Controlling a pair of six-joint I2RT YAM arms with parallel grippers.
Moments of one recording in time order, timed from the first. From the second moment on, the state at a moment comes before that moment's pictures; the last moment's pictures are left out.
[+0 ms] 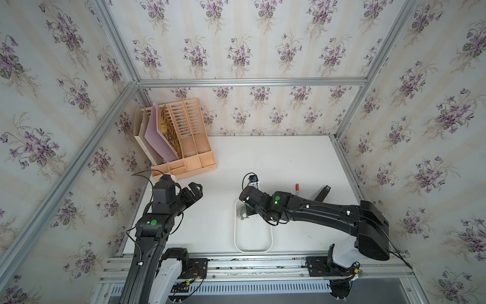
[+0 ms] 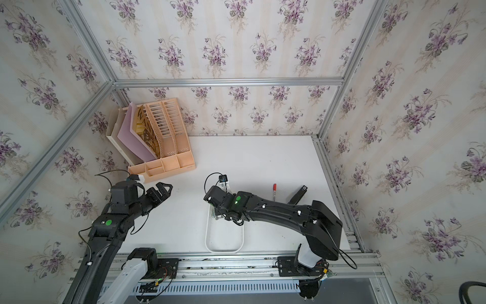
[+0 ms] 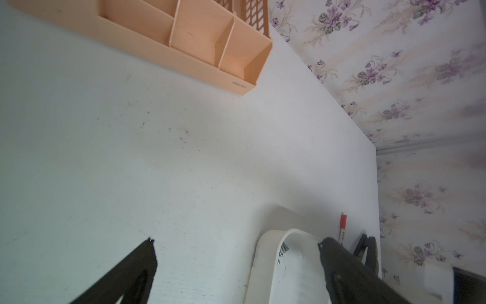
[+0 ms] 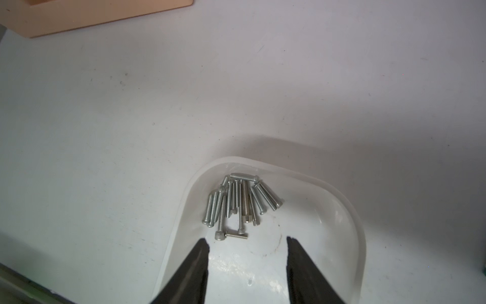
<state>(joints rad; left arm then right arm) -0.01 0.66 0.74 -0.76 0.23 -0.63 1.15 1.62 1.18 -0.59 0.37 0.73</state>
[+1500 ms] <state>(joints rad) -0.03 0.78 0.57 -0.61 0.46 -0.41 0.99 1.87 1.13 -0.40 0.06 0.57</state>
